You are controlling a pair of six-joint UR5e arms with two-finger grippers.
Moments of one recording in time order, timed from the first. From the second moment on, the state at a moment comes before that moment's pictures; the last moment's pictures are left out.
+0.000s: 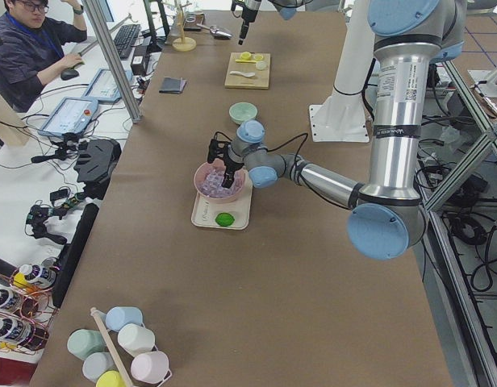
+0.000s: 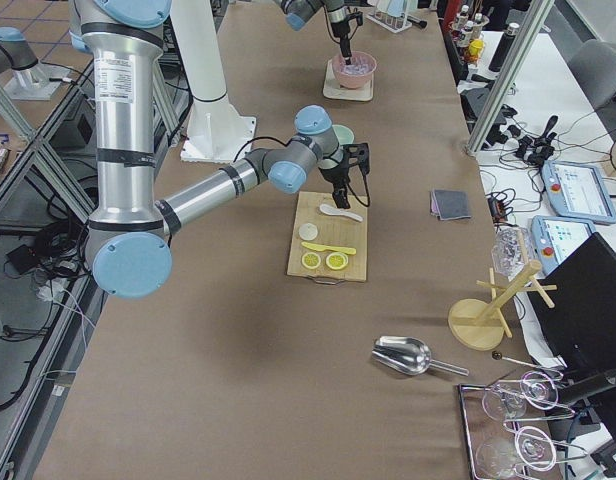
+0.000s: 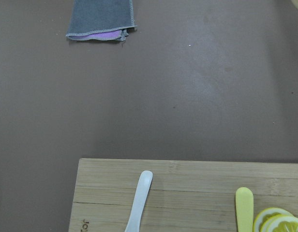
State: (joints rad) left arm -0.80 -1.60 -1.80 -2.30 -1.87 -1.07; right arm 0.88 -1.59 2.04 -1.13 1.92 1.02
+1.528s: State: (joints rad) left arm -0.76 -1.62 -1.77 -2.30 -1.83 -1.07; right arm 0.88 -1.59 2.04 -1.13 1.92 1.02
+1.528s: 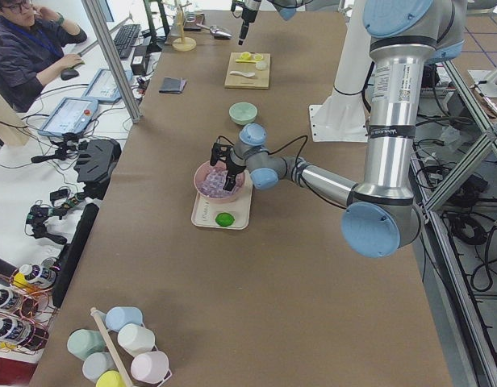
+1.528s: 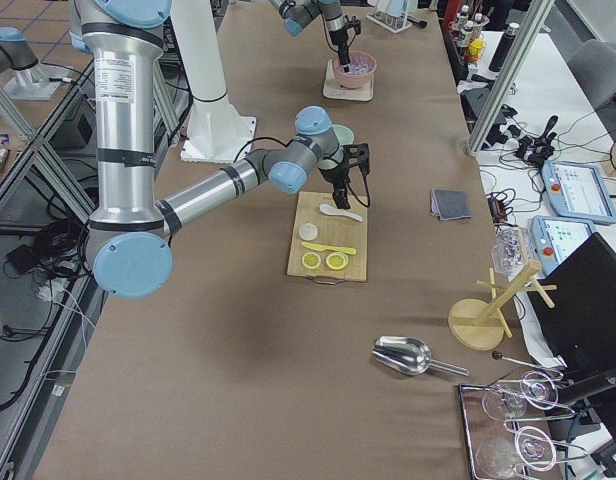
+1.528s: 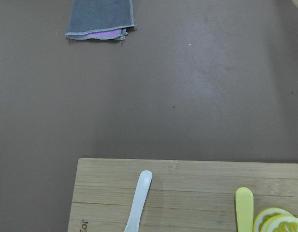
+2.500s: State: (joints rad) left arm -0.76 -1.62 -1.76 -2.30 -1.83 -1.06; right arm 0.88 -1.59 2.04 -1.13 1.92 1.02
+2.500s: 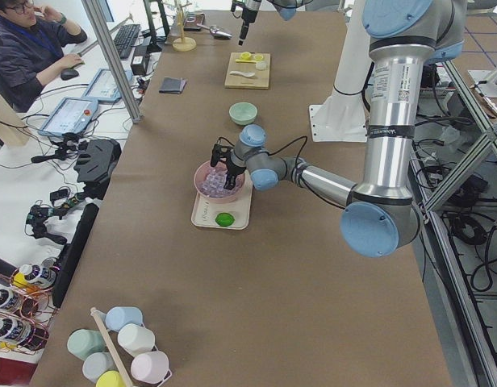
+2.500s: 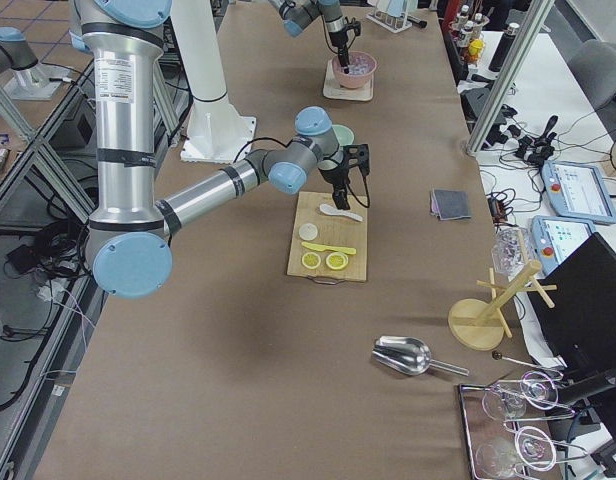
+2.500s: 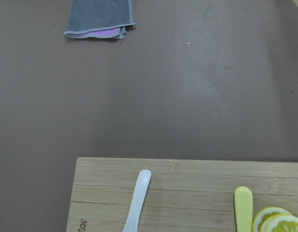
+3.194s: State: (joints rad) left arm -0.76 -1.61 -1.79 -2.30 -1.85 -1.06; right arm 0.88 -1.59 2.04 -1.12 1.91 1.02
